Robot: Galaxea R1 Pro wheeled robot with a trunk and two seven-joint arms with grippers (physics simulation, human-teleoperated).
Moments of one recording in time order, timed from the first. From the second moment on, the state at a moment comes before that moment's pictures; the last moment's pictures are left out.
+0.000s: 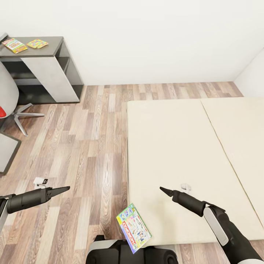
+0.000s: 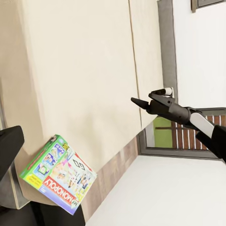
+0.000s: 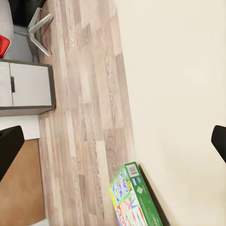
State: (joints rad) left arm -0.46 0.38 0.39 -1.14 0.07 0.81 -1.57; right arm -0.41 -0.21 0.03 -1.06 -0.63 0.50 0.65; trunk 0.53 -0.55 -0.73
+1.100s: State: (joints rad) left arm -0.46 0.38 0.39 -1.14 0.06 0.81 -1.57; right arm -0.41 -0.21 0.03 -1.06 -0.62 0.44 0.65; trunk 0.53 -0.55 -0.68
